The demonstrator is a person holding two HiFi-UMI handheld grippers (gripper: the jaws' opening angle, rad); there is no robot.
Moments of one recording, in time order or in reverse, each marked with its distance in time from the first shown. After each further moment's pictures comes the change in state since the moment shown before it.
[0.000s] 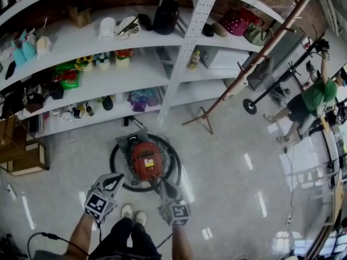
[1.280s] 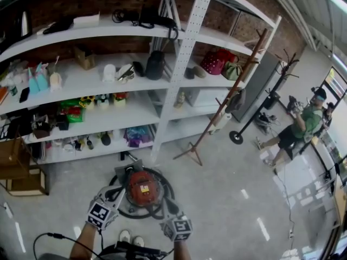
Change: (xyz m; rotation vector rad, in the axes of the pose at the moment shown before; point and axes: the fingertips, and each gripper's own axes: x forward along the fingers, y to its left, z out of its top) left arm -0.059 -0.032 0.094 0.062 -0.132 0.044; right arm -0.096 0.037 0.090 -0.068 -0.138 -0.015
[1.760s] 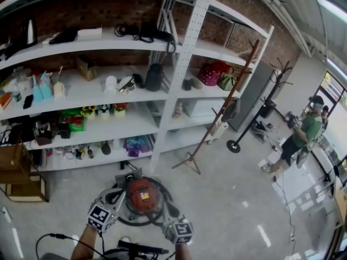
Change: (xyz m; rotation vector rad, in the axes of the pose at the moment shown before) left arm -0.025 -0.001 0.026 0.005 -0.068 0.008; right arm -0.017 0.017 0.020 -0.023 -0.060 0.009
